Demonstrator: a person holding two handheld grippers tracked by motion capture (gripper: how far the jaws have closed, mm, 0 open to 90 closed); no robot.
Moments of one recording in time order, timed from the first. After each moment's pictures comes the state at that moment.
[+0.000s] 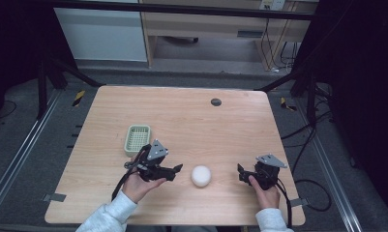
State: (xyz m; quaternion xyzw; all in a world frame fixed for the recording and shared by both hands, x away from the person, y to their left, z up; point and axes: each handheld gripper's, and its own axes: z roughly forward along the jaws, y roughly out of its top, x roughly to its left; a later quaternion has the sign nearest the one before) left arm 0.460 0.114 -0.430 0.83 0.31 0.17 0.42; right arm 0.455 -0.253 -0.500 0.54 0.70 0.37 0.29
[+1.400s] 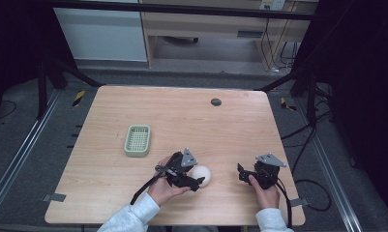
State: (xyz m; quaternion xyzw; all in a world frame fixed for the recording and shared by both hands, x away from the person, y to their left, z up) left arm 0.459 0.043 -0.457 0.88 0.26 0.13 0.37; right arm 0.457 -0.253 -0.500 0.54 0.70 0.37 0.28
